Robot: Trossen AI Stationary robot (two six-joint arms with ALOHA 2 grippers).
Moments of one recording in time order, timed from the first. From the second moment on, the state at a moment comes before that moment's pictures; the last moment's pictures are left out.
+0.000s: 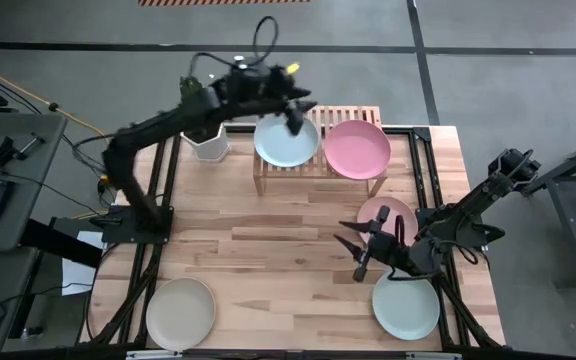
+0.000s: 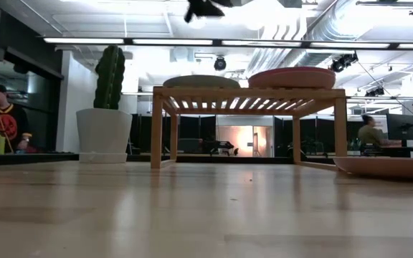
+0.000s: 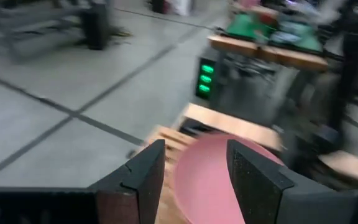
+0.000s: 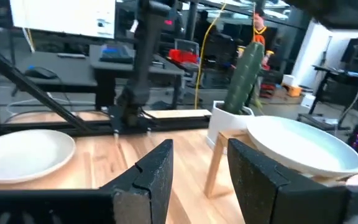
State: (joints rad) left arm 0.40 1.73 1.87 -0.42 0.01 -0.06; right arm 0.71 1.27 0.75 0.50 1.11 -0.11
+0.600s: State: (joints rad) left arm -0.04 1.06 0.55 0.59 0.05 -0.13; right arm 0.69 1.27 0.75 0.33 1.17 0.18
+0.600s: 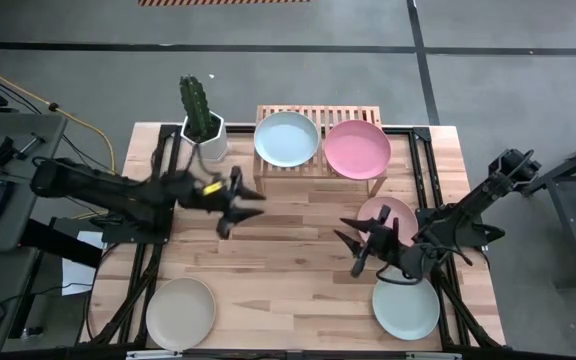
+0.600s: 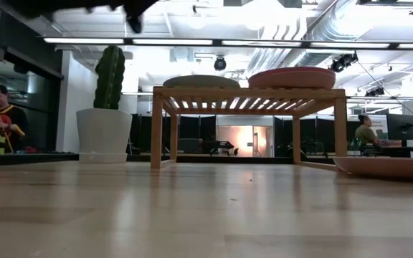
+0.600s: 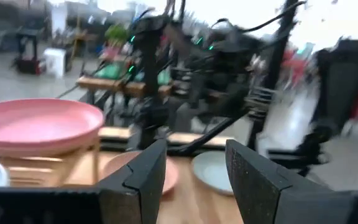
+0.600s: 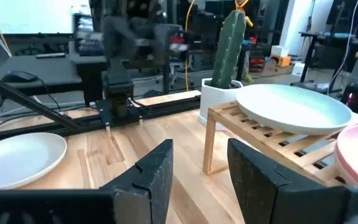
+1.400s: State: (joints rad) left arm -0.21 0.98 0.27 0.88 -0.21 -0.03; right arm 0.57 1.29 0.86 -0.06 0.55 0.73
